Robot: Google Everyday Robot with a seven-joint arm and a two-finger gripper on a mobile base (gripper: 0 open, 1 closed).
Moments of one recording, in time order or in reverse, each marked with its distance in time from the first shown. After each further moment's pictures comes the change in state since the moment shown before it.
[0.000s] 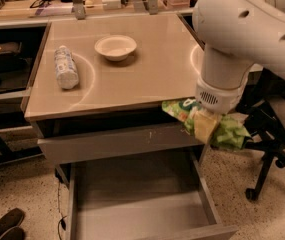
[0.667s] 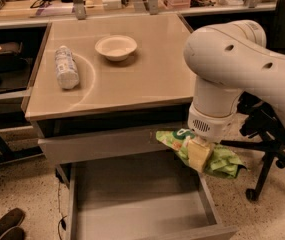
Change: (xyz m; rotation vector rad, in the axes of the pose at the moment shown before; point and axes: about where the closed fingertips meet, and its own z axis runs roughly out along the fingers) arm 0.020 0.048 0.049 -0.148 0.090 -0.021
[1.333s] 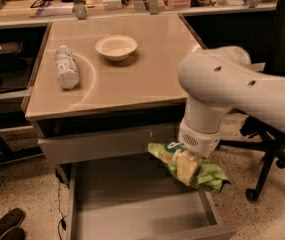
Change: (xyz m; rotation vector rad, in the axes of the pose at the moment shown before) arm -0.014 0.018 0.043 -0.080 -0.011 0.007
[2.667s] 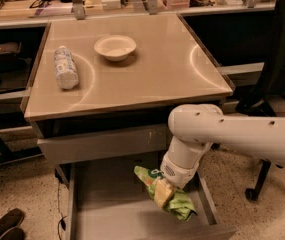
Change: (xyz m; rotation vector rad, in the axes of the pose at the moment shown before) arm -0.045 0.024 0.131 -0.198 -0.076 0.095
